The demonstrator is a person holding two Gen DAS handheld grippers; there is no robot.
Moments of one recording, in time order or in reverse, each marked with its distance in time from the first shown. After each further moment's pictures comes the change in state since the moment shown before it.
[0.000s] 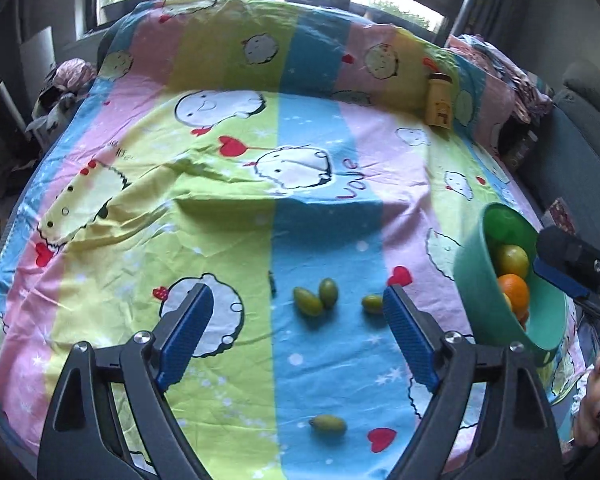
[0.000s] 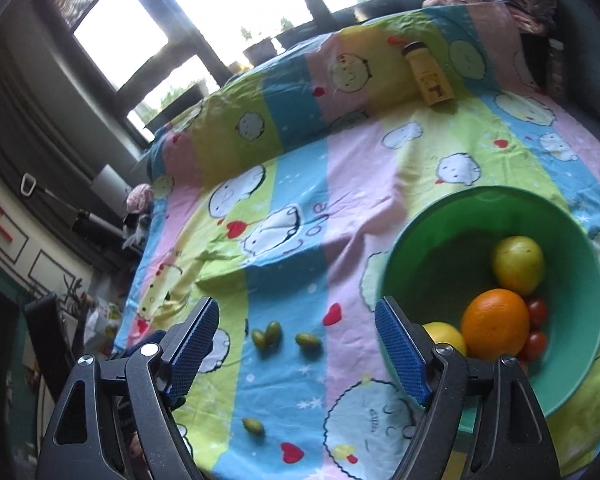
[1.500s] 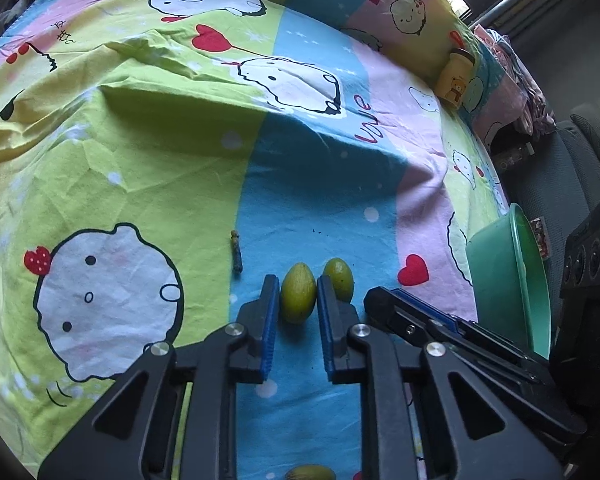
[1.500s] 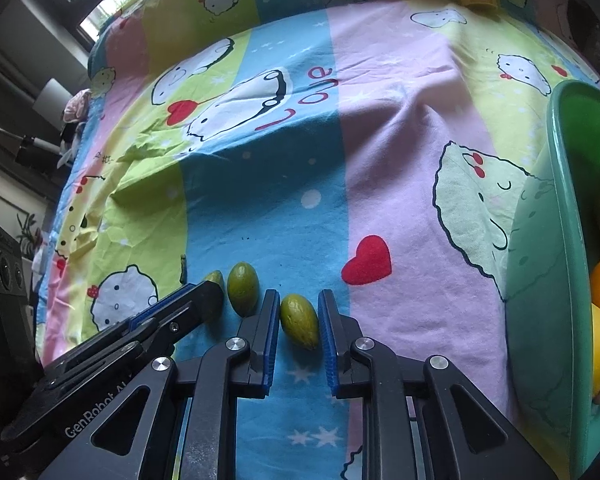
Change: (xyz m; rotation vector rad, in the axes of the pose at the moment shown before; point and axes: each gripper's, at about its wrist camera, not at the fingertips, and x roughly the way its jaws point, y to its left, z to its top) left arm 0.086 0.018 -0.005 -0.167 0.210 -0.211; right arm 0.141 0.007 -0.032 -0.033 0.308 -0.163
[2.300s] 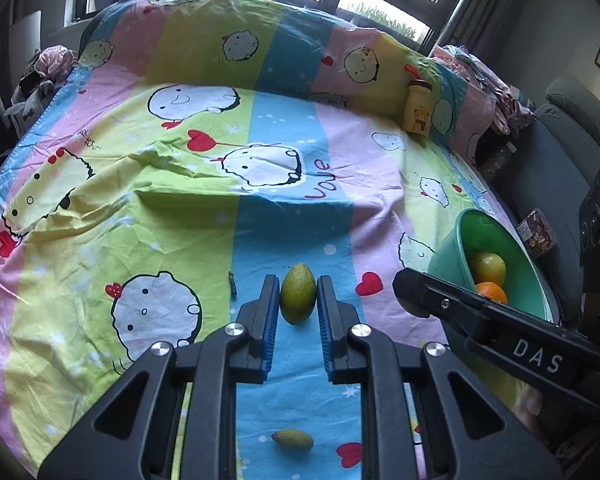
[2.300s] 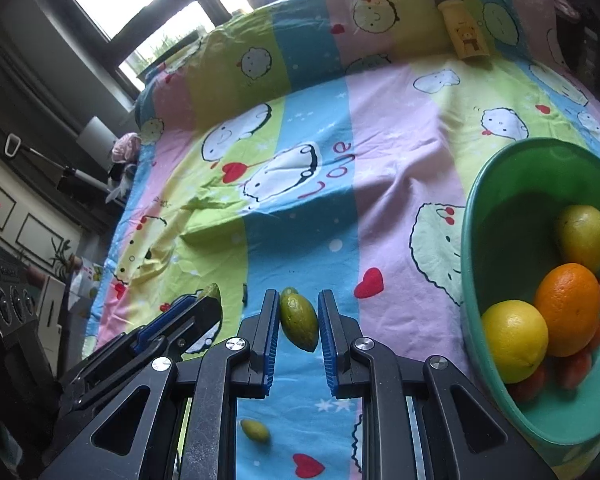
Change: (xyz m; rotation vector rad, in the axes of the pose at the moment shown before) left arm -0.070 -0.049 -0.020 0.180 -0.238 0.090; right arm -0.082 -0.003 -0.008 -0.003 -0.188 0.126
